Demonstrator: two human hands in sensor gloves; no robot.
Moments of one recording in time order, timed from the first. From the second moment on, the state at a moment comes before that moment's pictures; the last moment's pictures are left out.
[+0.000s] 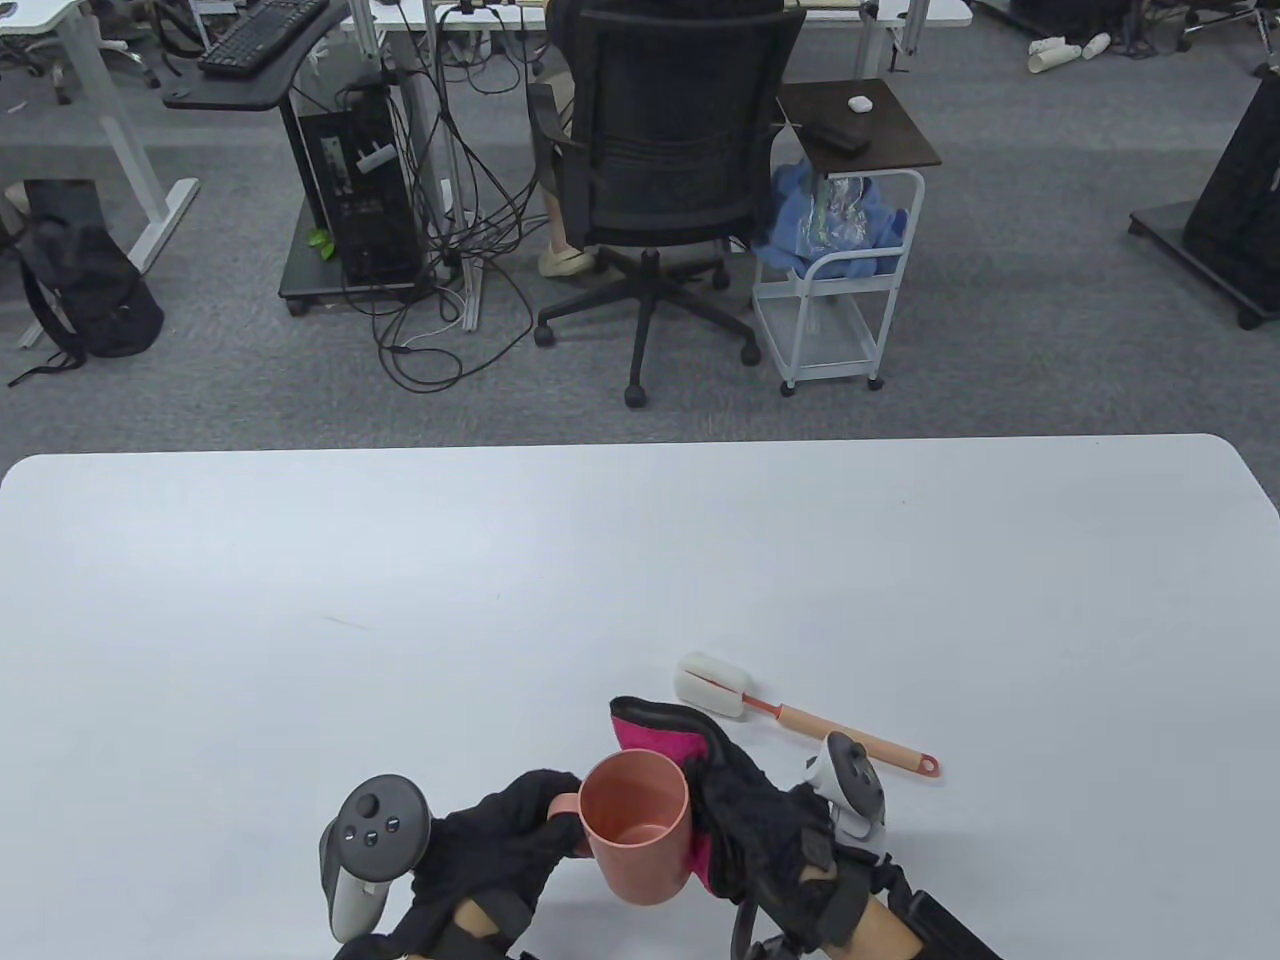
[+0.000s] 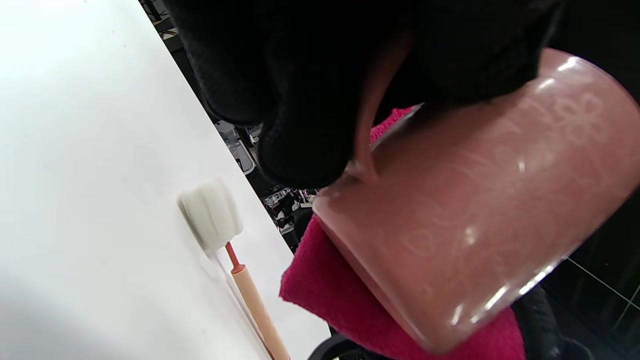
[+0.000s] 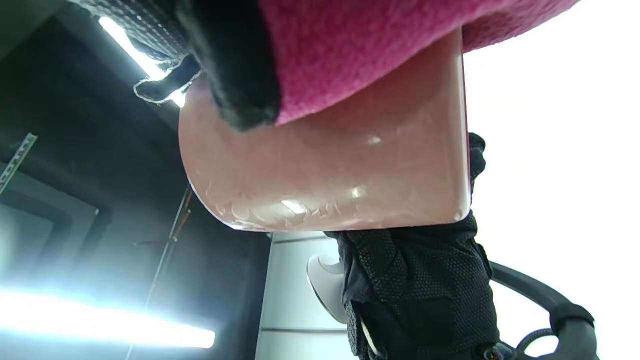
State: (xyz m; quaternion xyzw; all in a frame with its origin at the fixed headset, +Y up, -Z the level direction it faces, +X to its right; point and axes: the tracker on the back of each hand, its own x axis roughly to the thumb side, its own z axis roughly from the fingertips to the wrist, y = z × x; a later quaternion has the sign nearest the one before) left_hand -0.190 -0.708 -0.271 -0.04 -0.17 0.56 0.81; right_hand 0.092 -0.727 -0.292 0.28 0.20 0.55 0.76
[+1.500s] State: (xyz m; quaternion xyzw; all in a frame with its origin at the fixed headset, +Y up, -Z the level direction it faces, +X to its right) left_hand -0.199 -0.706 -0.268 0.00 -0.13 0.56 0.82; right_hand 0.085 -0.682 -0.248 0.29 -0.05 0.85 0.43
